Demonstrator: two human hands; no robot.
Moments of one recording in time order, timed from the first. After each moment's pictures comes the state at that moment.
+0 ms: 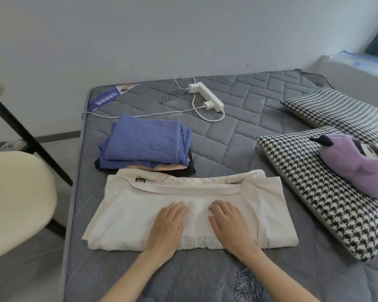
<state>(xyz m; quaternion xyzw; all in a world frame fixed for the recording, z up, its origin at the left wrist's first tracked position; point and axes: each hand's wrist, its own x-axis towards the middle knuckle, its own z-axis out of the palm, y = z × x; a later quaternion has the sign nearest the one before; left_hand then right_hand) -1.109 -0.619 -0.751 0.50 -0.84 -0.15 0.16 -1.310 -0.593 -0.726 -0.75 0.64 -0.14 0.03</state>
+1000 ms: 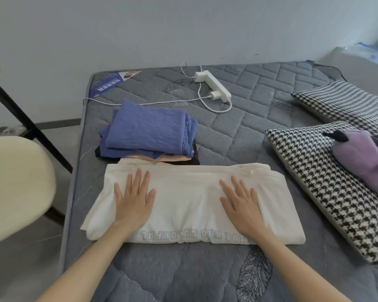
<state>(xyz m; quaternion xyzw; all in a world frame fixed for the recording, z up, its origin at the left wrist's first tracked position) -1.041 -0.673 -0.749 0.67 -0.73 -0.15 0.03 -1.343 -0.622 -0.734 -0.69 0.71 -0.04 0.14</state>
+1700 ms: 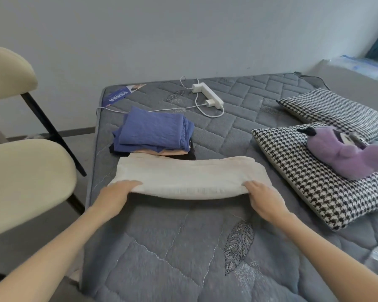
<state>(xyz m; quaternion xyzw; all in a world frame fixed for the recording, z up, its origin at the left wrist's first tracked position) -0.983 -0.606 -0.666 0.59 -0.79 -0.14 0.09 -1.389 -0.554 -0.655 -0.73 0.68 -0.01 0.02</state>
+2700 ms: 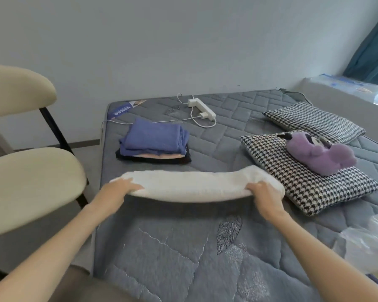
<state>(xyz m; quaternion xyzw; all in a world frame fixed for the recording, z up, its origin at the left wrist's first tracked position) -0.973 -0.556 -0.618 0.56 -0.81 -0.15 0.09 -1.393 -0.497 -0.625 -0.67 0.74 -0.07 -0.05</state>
